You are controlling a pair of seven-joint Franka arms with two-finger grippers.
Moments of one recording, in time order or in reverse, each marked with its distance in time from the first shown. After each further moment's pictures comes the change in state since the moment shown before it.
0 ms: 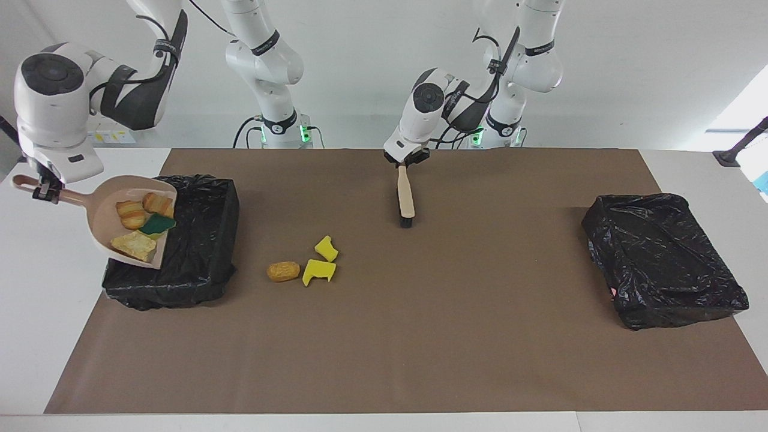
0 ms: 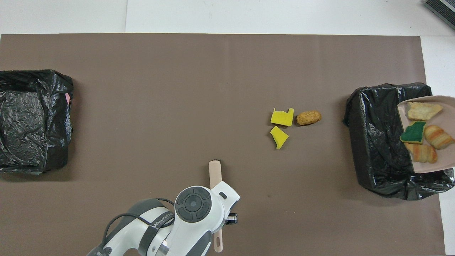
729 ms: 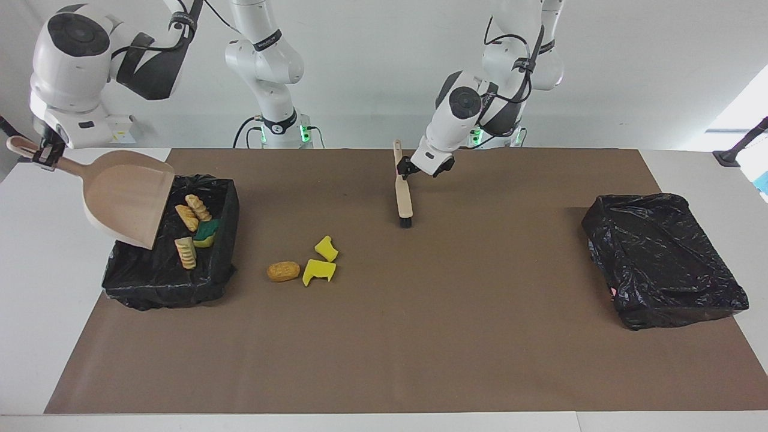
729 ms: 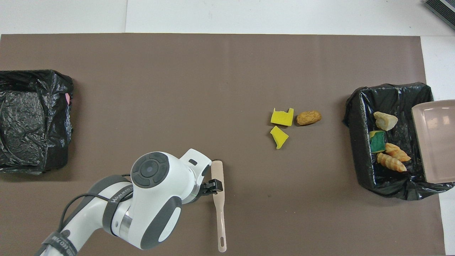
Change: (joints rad) left arm 0.201 -0.031 0.023 0.086 0.037 -0.056 -0.011; right arm 0.025 -0.140 0.029 -0.009 -0.043 -0.138 0.051
